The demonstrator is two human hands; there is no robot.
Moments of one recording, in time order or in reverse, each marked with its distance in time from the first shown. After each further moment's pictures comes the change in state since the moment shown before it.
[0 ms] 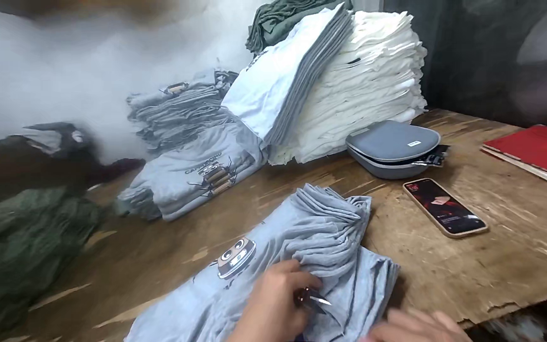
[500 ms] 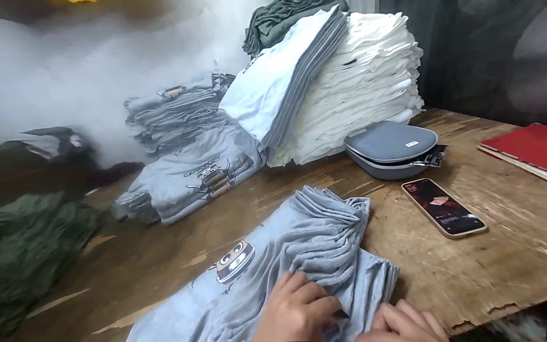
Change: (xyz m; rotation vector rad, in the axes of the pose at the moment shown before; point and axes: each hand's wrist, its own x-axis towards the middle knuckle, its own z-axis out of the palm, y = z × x) left_hand -0.003 0.033 0.003 0.147 0.045 0.174; right_hand 0.003 0.008 0.035 0.209 0.246 0.005
